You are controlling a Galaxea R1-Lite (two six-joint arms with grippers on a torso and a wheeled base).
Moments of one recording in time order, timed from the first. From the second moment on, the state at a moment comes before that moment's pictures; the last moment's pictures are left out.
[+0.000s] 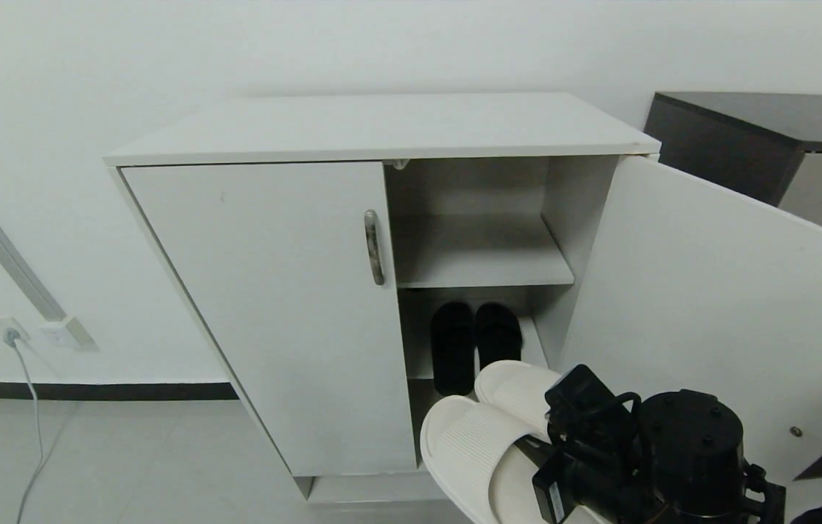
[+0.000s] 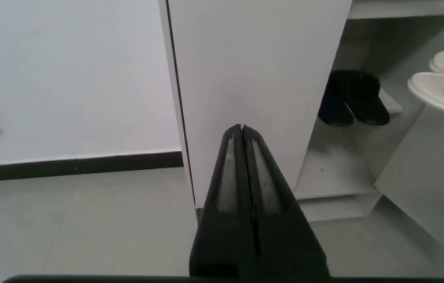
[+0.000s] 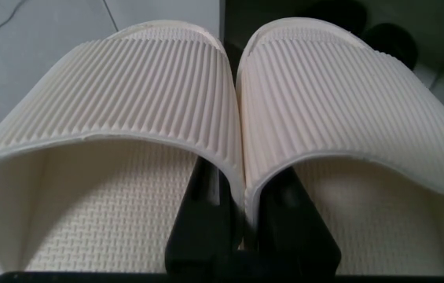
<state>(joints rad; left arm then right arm) 0.00 0.00 0.00 0.01 -0.03 0.02 0.86 1.86 -0.39 -1.17 -0.17 -0.02</state>
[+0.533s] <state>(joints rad) 0.00 0.00 0.00 0.01 -0.03 0.02 0.86 1.87 -0.38 -1.18 -0.17 -0.01</state>
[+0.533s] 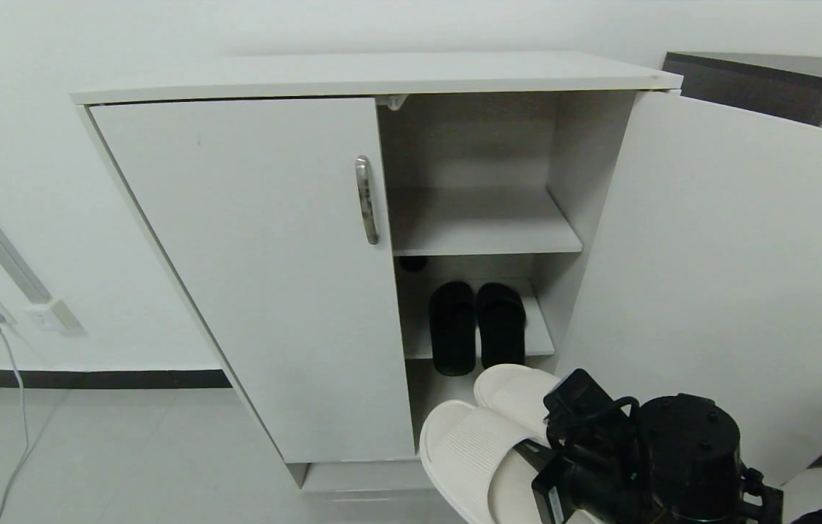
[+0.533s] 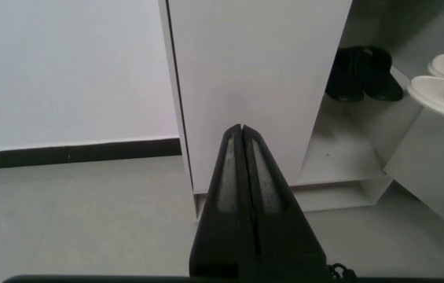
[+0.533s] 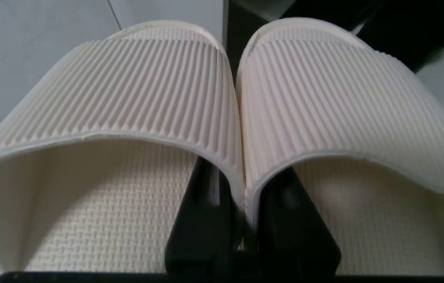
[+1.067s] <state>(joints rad) 0.00 0.00 0.00 0.01 -0.03 0.02 0.86 1.89 -0.38 -1.22 -0.17 -0.02</state>
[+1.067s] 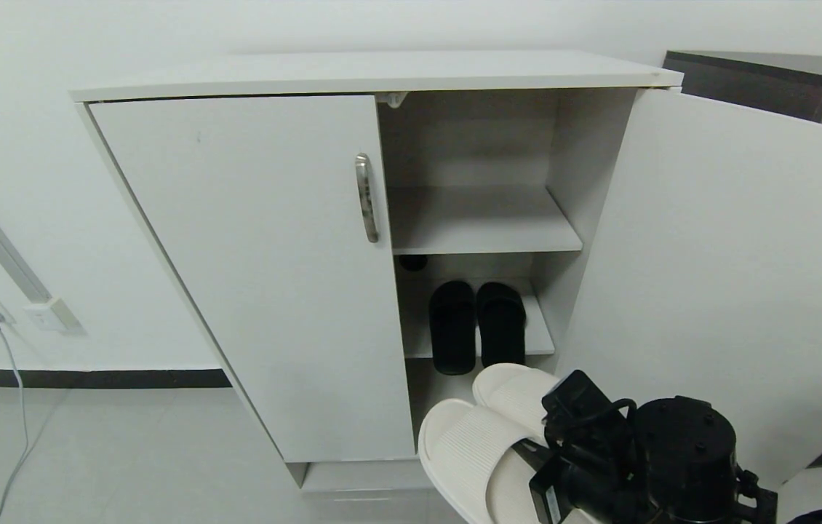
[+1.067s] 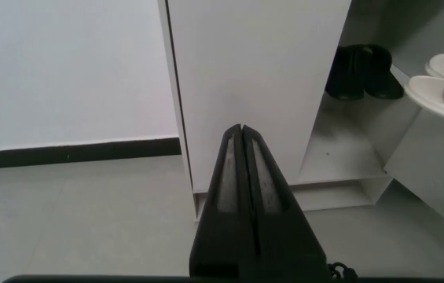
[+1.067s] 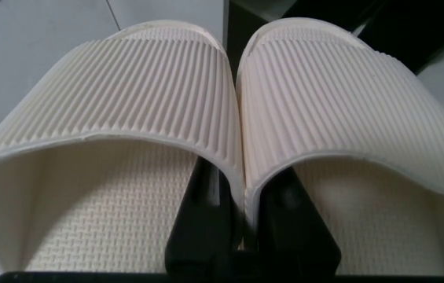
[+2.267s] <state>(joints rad) 0.00 0.00 0.00 0.01 -0.03 0.02 0.94 1.95 -1.02 -0.40 -0.74 0.33</state>
